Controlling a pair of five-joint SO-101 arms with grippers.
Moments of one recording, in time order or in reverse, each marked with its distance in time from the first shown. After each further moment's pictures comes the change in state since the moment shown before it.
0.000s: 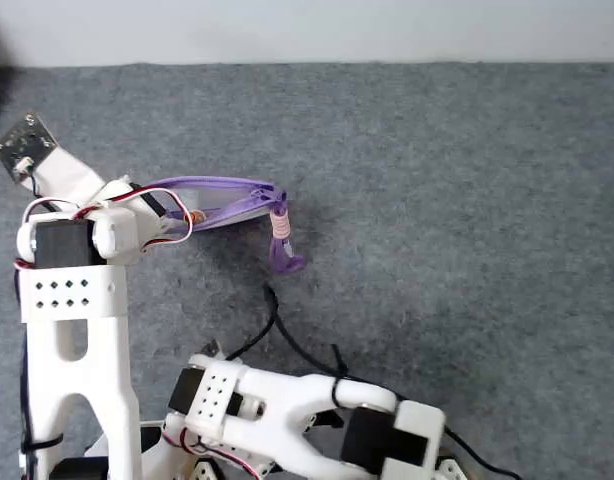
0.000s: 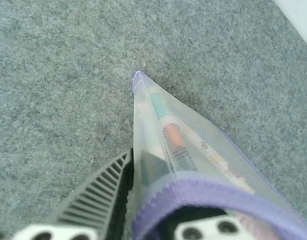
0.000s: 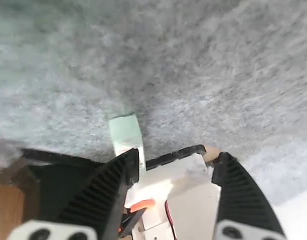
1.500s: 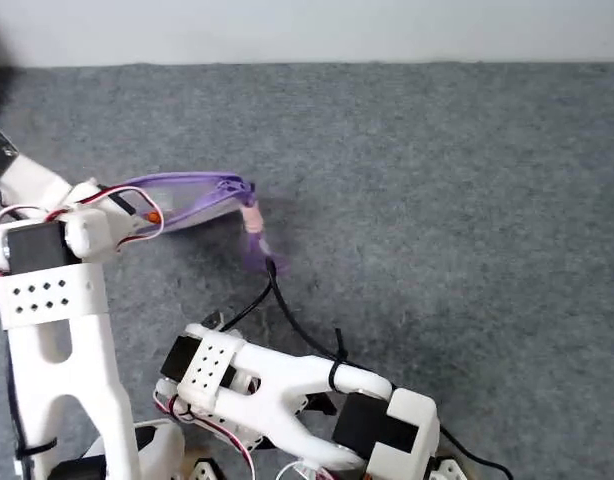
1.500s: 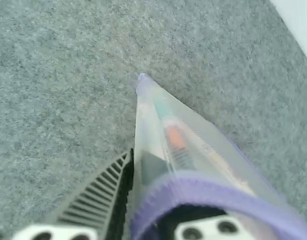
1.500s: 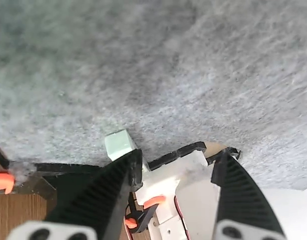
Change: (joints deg) left arm -6.9 0.0 0.0 -0.2 0.0; right arm 5.0 2.0 -9.3 5.0 -3.8
